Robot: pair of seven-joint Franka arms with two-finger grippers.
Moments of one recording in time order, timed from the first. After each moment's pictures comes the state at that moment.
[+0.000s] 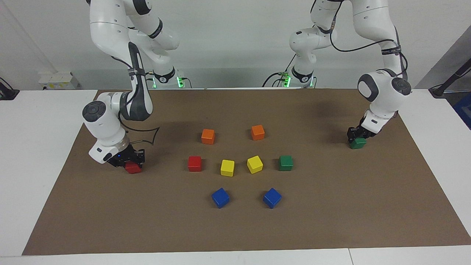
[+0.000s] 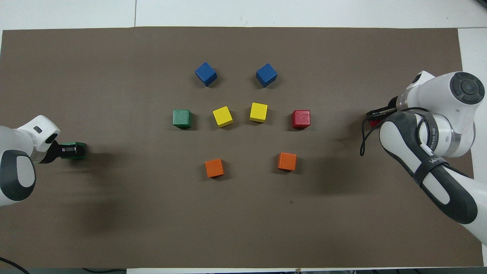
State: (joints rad) left arm 0.18 0.10 0.01 -2.29 -0.01 2.40 0.20; right arm -0.14 0.32 0.08 -2.00 -0.03 2.37 -0.21
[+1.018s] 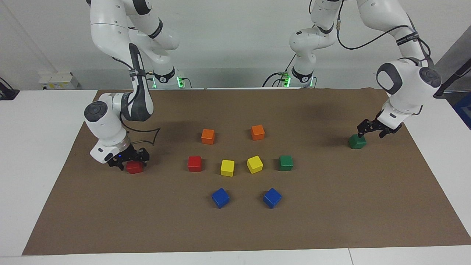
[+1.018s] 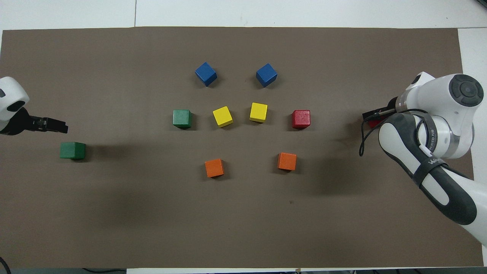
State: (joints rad) left arm 0.12 0.10 -0.02 -1.88 -0.02 1.97 0.29; right arm -0.14 0.31 0.08 -2.00 -0.03 2.35 -0.21
